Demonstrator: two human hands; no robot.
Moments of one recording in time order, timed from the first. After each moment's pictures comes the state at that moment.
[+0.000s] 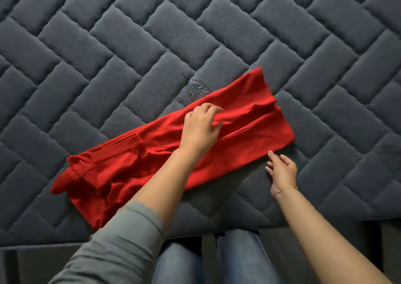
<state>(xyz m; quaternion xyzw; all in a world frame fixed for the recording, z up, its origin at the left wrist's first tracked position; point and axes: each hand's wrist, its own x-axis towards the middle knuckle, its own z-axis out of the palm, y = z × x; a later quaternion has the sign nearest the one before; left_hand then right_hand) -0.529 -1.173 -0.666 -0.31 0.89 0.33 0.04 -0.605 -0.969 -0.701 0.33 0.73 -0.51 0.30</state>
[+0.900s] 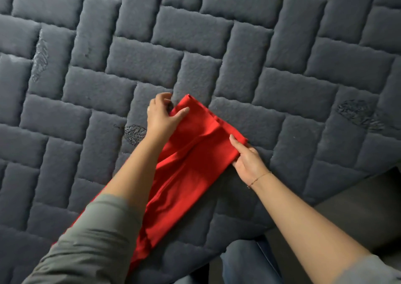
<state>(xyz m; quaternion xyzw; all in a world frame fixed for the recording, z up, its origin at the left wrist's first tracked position) -0.670 -1.186 -0.707 -0.35 0.86 0.38 0.06 -0.668 -0.963 -0.722 0.39 0.43 -0.71 0.40</state>
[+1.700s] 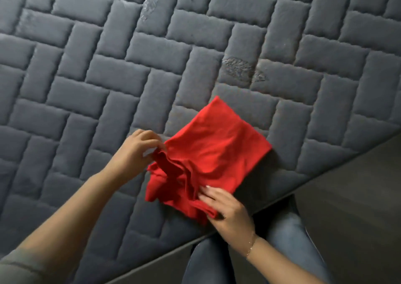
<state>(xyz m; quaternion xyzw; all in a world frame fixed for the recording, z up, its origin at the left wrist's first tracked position) -0.275 -1.400 -0.603 0.03 0.94 0.29 0.15 -0.246 -1.110 -0.631 -0.27 0.82 -0.46 0.22</state>
